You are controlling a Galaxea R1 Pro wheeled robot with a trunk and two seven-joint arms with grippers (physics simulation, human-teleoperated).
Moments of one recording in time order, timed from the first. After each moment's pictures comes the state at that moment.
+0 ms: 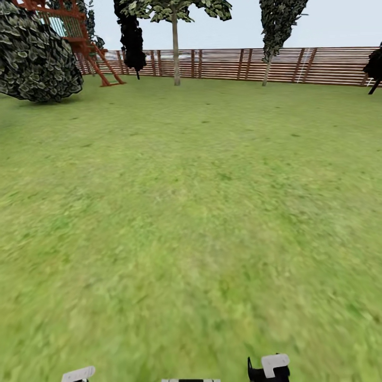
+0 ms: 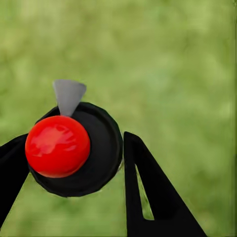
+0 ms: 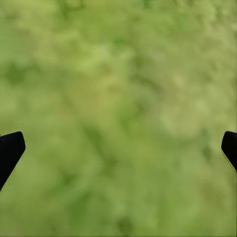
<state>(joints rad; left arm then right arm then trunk) -0.36 0.18 -0.23 -0.07 0.46 -0.43 -0.05 -0.41 0.02 0.11 -0.03 0.21 -0.59 -0.35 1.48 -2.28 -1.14</state>
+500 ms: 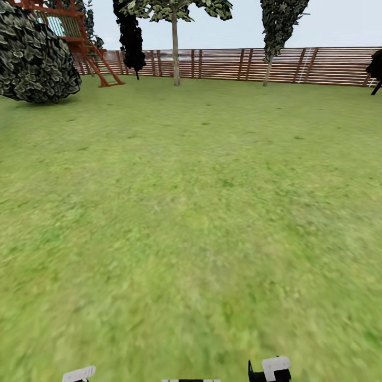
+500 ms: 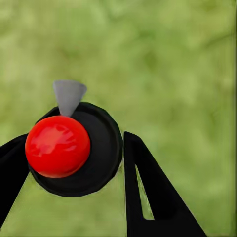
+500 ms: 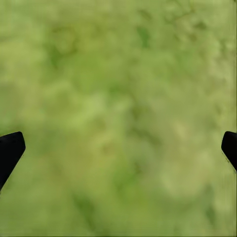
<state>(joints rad) -0.36 0.18 -0.23 -0.07 0.46 -0.43 -0.05 -0.40 0.02 0.11 -0.03 0.21 -0.59 -0.35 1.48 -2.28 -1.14</state>
